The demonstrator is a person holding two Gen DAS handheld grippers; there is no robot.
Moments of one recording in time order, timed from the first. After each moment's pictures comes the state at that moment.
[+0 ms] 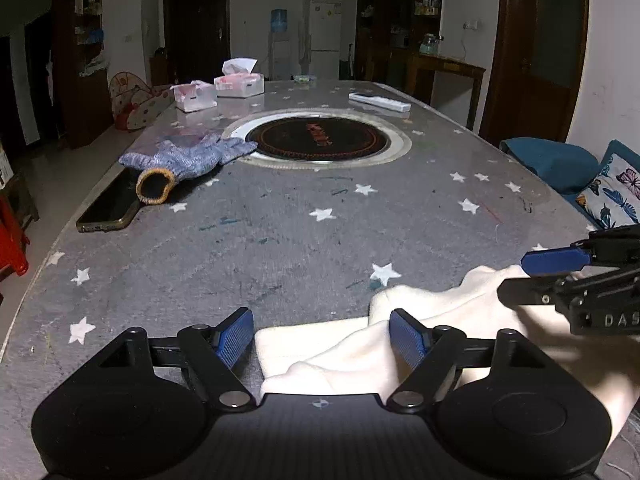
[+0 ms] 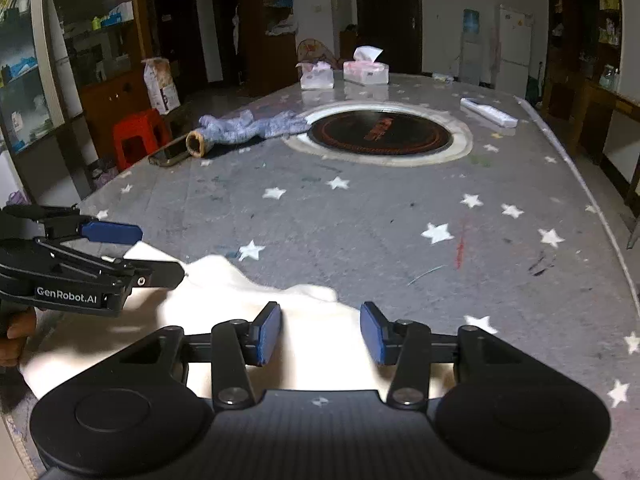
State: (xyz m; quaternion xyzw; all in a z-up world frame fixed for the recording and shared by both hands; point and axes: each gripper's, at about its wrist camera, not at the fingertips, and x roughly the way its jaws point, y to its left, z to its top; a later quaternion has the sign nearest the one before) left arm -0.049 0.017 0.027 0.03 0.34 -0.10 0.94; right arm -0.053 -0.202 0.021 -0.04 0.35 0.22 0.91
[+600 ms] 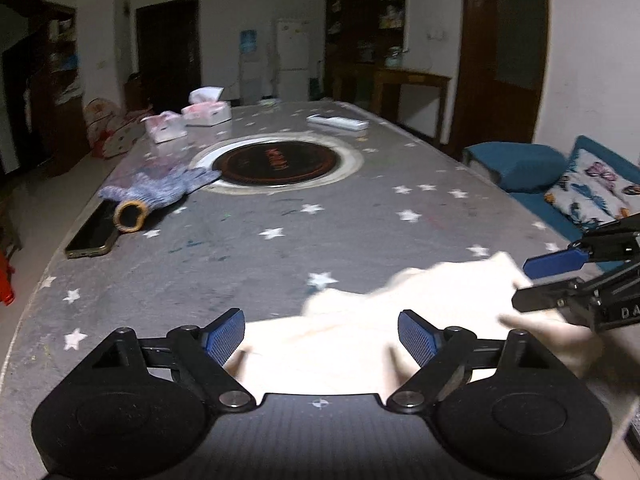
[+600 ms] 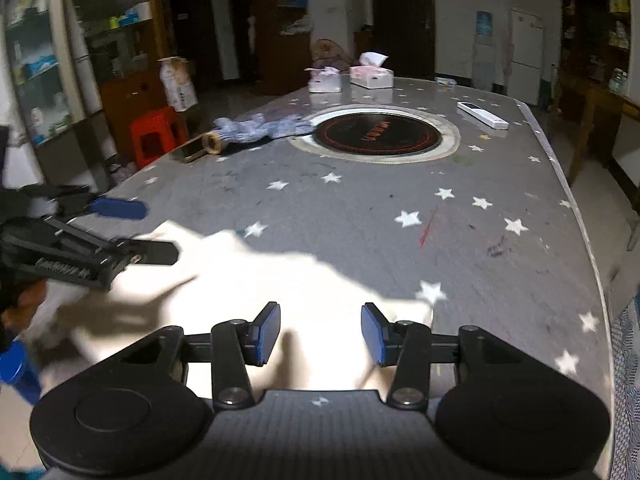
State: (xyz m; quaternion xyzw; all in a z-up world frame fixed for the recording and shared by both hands) left arm -0.097 -0.007 0.049 0.04 0.31 -0.15 0.94; right arm -0.100 -0.253 0.046 -0.05 0.36 0.25 0.90
